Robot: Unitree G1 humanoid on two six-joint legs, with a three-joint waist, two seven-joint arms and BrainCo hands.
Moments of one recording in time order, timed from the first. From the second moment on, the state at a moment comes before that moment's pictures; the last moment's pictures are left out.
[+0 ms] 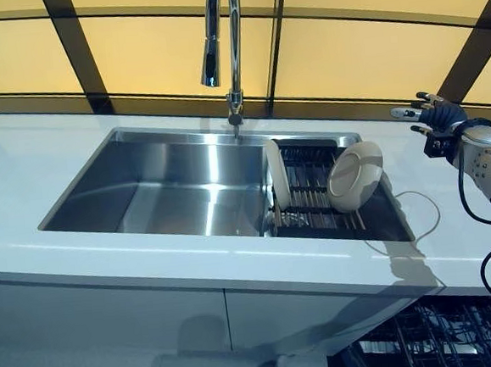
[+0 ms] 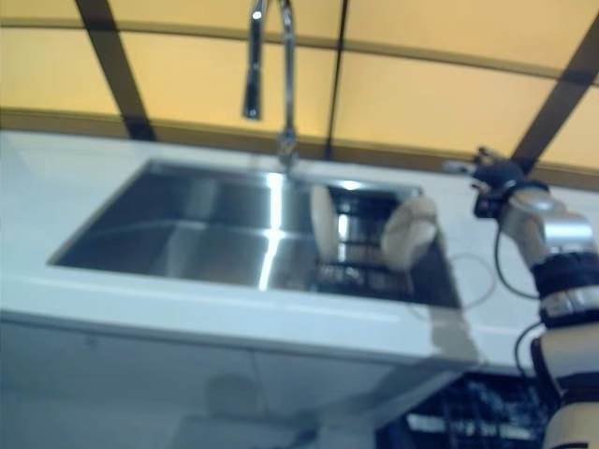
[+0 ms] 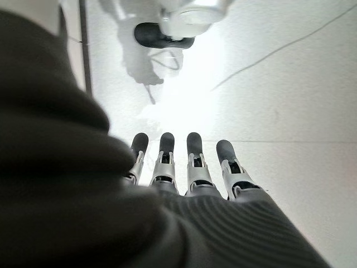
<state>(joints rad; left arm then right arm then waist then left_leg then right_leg) -0.01 0.33 -0.28 1.27 -0.17 0.23 0.00 -0.99 -0.94 0.33 0.73 0.80 0.38 -0.04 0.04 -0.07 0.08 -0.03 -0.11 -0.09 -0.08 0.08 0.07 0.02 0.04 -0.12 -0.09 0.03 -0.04</state>
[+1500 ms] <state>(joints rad) -0.04 0.35 -0.28 1.26 -0.17 0.19 0.00 -1.06 -0.95 0.33 0.77 0.77 0.50 0.05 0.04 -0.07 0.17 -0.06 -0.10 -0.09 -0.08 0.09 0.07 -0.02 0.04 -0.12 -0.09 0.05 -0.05</state>
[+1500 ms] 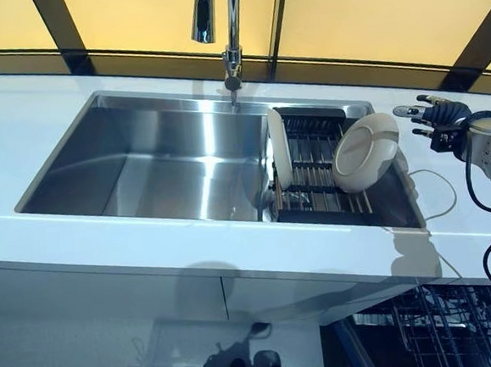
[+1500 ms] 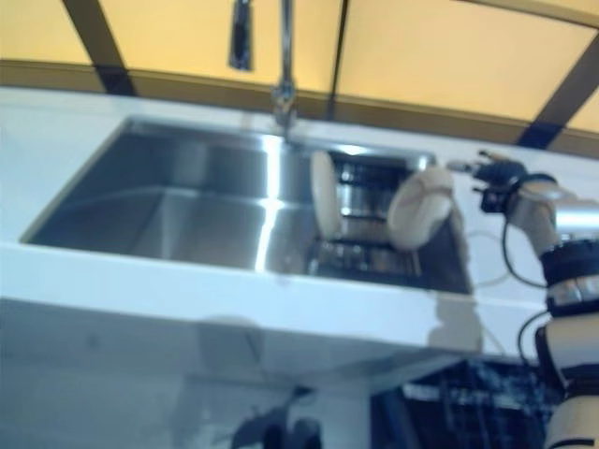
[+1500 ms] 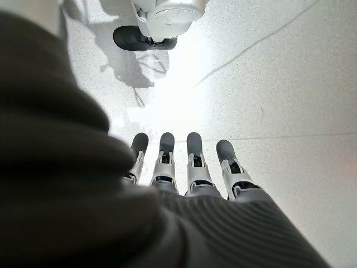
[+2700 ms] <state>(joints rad) -0.04 0.36 -0.29 1.24 -0.18 0.19 0.00 -1.05 -0.95 0.37 0.77 0.74 0.54 0.13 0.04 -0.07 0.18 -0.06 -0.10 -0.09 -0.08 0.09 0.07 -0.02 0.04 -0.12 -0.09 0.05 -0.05</state>
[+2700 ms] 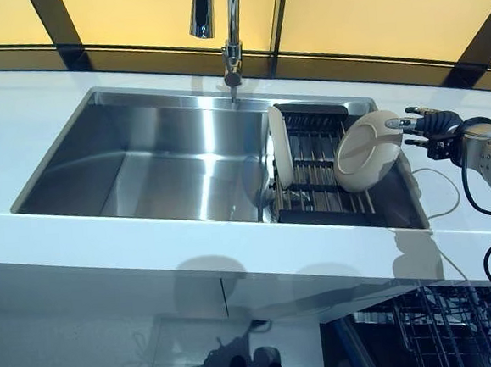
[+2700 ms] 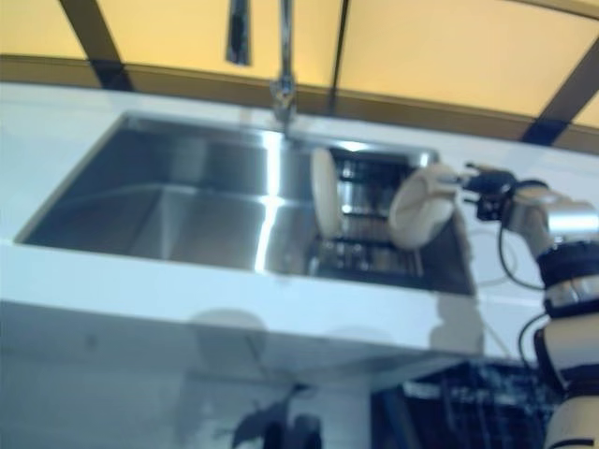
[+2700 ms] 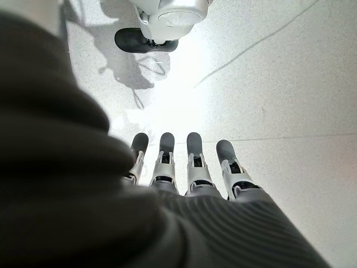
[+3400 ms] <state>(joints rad) -0.04 0.36 -0.30 1.23 -0.19 0.19 0.00 -1.04 -0.94 0.37 0.77 0.72 0.55 0.16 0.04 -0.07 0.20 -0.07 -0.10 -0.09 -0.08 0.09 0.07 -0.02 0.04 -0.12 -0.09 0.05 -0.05</state>
